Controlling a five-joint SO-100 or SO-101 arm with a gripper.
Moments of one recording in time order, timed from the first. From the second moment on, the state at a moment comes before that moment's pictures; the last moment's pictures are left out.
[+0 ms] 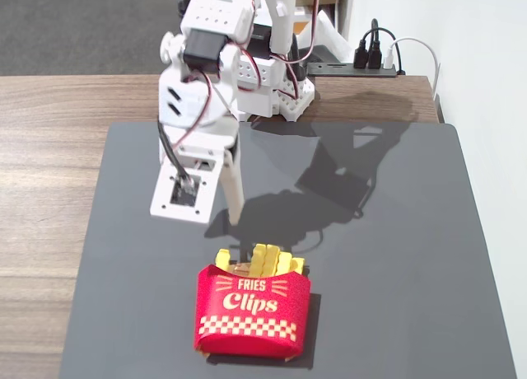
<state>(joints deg) 17.9 104.9 123.6 51.5 -100.4</state>
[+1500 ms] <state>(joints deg) 10.5 83.6 107.3 47.0 -92.8</state>
